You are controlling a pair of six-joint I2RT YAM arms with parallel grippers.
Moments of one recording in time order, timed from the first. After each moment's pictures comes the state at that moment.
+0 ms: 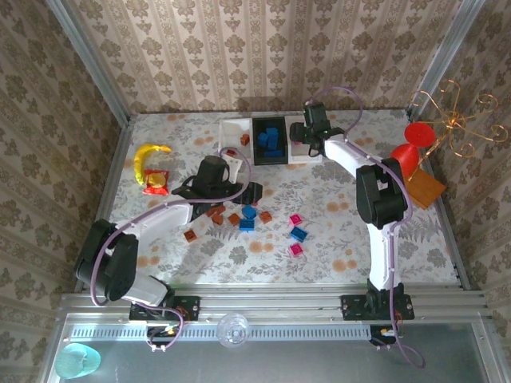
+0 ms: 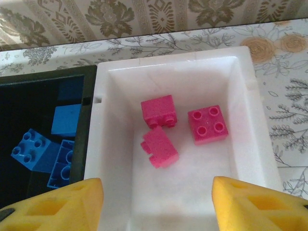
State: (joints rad) left arm -0.60 1.44 0.86 -0.07 0.29 -0.30; right arm 0.27 2.13 1.68 -0.25 0.13 0.31
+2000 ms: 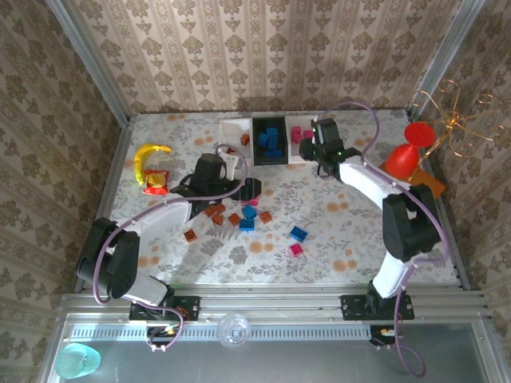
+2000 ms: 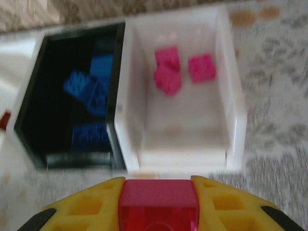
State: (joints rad) left arm -0.57 1.47 0.87 -0.01 0.35 -0.36; right arm 0.31 1.79 1.31 -0.18 0.13 0.34
